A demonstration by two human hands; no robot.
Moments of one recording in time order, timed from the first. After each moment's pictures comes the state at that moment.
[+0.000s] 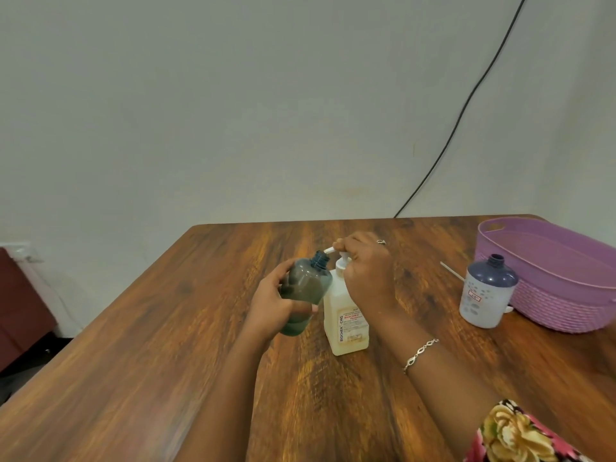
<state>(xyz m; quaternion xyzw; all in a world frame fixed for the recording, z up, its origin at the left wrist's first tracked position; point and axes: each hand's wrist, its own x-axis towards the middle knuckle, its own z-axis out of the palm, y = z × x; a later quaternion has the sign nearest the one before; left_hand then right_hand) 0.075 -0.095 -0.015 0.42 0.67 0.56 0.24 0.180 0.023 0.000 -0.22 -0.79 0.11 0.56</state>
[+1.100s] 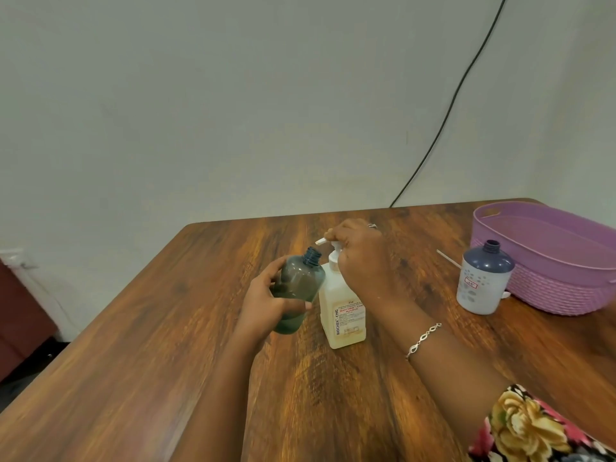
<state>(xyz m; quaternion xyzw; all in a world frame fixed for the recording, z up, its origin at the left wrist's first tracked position) 0.070 -0.094 -0.022 0.41 0.68 0.56 0.25 0.184 0.024 0.009 -0.22 -0.81 0.12 0.53</state>
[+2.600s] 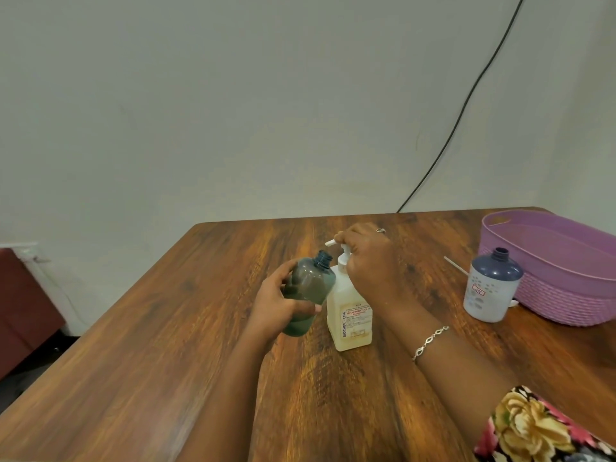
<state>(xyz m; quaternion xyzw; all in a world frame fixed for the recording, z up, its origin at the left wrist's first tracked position) 0.075 -0.096 -0.019 0.41 0.68 0.55 0.25 0.185 0.025 0.007 -0.22 -0.83 0.06 0.51</state>
